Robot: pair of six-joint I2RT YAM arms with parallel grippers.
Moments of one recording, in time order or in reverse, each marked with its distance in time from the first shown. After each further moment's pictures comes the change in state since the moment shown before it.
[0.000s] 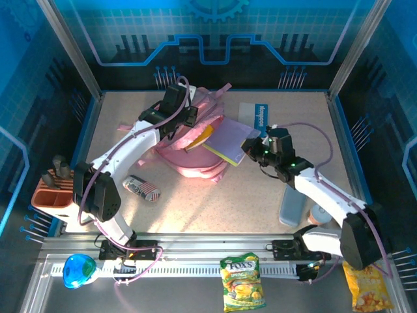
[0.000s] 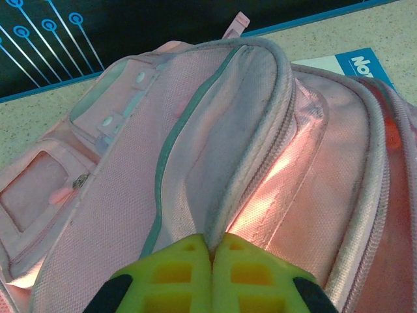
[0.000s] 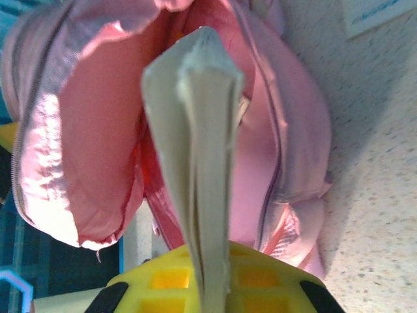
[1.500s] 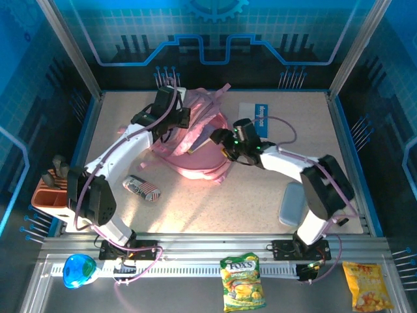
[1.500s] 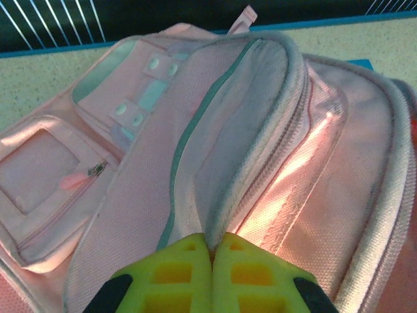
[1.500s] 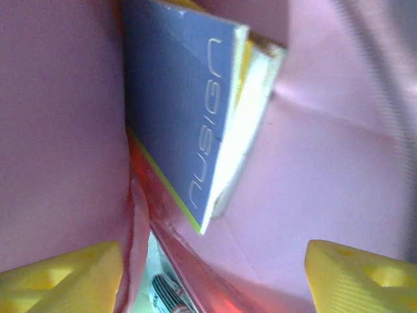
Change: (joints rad) left arm 0.064 -0.063 -0.106 0.030 0.076 -0.105; right arm 0.118 0.408 0.246 0.040 0.027 0.166
